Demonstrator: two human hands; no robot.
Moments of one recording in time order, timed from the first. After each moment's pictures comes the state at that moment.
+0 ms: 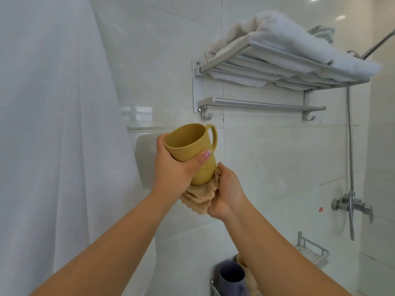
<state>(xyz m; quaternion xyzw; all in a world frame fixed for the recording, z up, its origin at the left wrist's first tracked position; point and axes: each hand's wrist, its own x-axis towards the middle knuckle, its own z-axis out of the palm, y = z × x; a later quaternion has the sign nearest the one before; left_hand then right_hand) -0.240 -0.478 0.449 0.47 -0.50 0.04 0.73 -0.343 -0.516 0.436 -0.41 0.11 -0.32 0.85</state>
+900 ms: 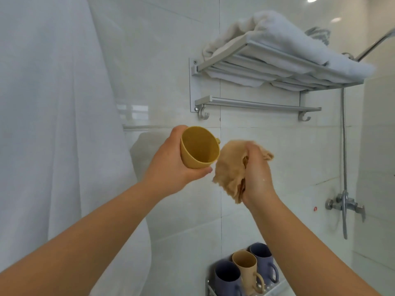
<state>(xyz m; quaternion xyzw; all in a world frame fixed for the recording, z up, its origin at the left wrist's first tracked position) -0.227 -0.468 0.463 0.56 -0.64 0.15 0.50 -0.382 -0.531 0.455 -0.48 0.24 -0.59 0.61</state>
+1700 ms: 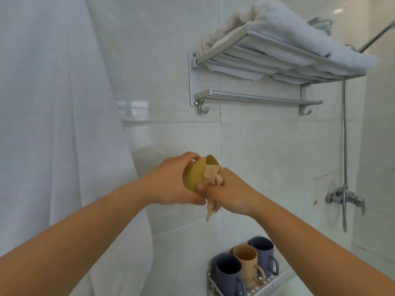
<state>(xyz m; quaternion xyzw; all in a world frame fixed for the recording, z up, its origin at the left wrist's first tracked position) -0.213 -0.465 0.451 0.66 -0.70 0.02 0.26 -0.375 -0.523 0.432 -0.86 0.21 -0.30 0.34</state>
